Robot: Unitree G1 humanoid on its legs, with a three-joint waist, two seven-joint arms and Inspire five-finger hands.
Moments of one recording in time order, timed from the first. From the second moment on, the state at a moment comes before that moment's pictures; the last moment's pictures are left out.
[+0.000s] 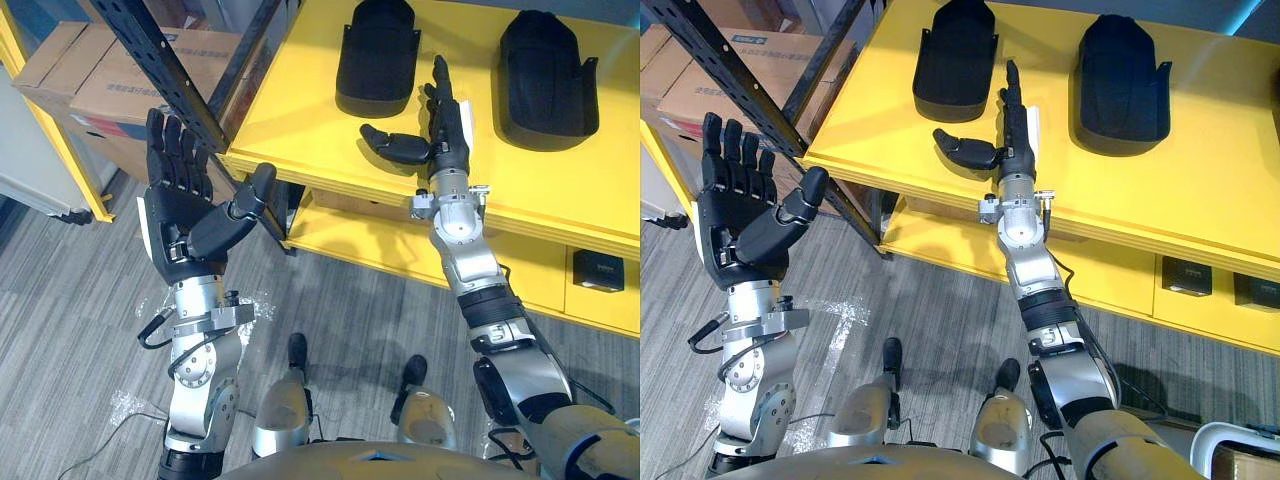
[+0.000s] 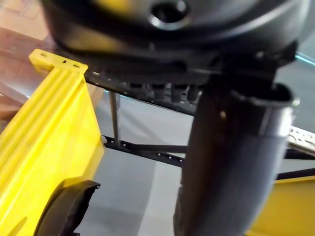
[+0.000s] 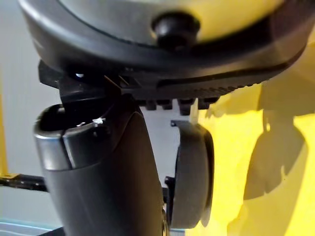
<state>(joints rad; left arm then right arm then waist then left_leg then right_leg) 0.16 0.07 -0.10 -0.43 -0.35 -0.36 0.23 -0.65 -0.24 0.10 0.39 0.05 -0.14 -0.23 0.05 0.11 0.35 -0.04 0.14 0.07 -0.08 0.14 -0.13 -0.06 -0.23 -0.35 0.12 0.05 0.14</state>
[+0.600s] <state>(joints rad) 0.17 0.05 -0.10 -0.43 -0.35 -0.36 0.21 -0.65 -0.24 0.15 0.39 0.05 -0.15 -0.14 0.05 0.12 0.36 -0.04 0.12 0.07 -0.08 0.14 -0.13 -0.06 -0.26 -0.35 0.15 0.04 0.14</state>
